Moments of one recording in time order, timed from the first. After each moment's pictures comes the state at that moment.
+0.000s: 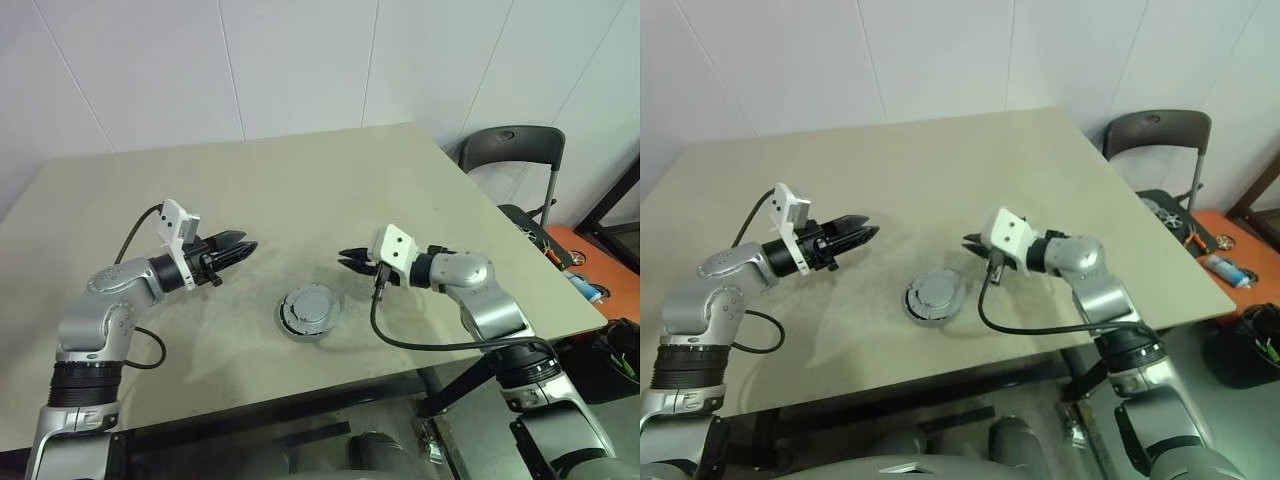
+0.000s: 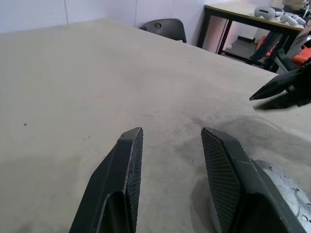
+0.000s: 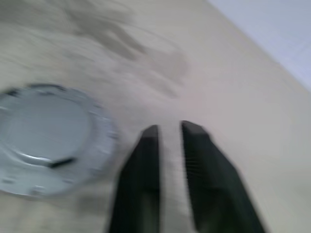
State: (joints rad) left arm -0.36 0.59 0.15 -0.02 -0.55 0.58 -0.86; right arm -0.49 -0.47 0.24 0.08 0.12 0.15 0.96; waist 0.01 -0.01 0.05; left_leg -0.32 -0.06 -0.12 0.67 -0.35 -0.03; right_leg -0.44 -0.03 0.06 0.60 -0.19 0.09
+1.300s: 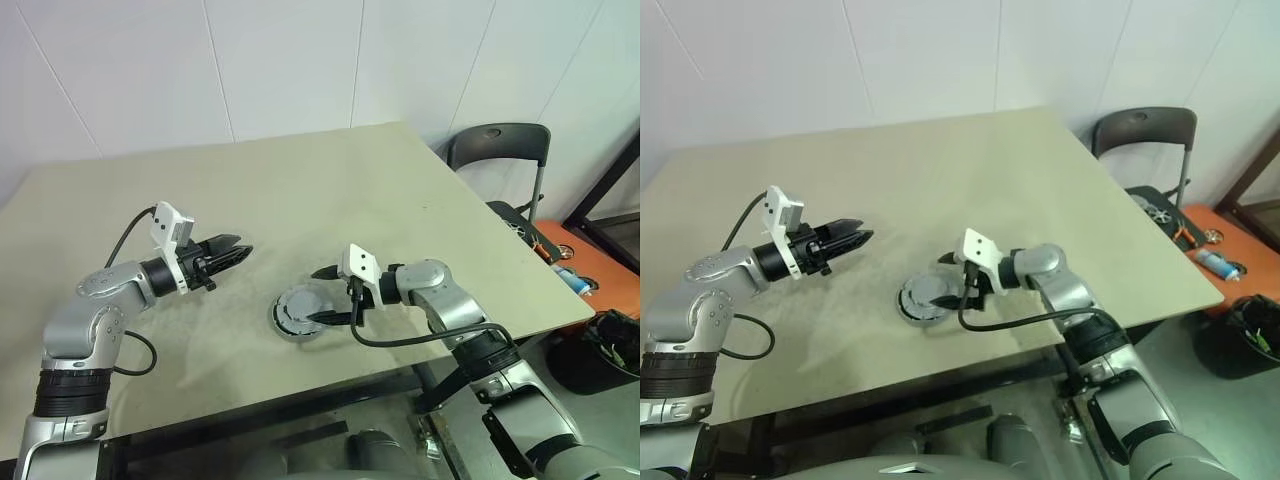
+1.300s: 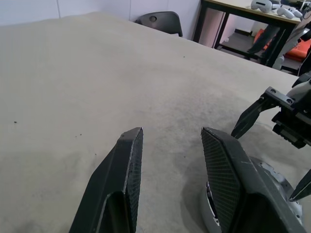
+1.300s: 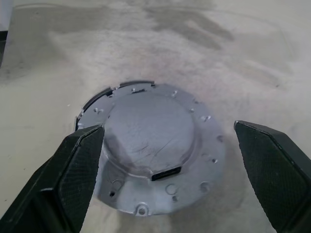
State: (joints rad) left arm -0.31 0.62 0.17 -0.08 -0.58 0.62 -0.84; right arm -0.57 -0.37 0.35 0.27 0.13 0.23 1.13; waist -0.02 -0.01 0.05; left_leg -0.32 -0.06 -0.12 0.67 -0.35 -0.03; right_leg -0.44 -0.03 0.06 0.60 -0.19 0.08
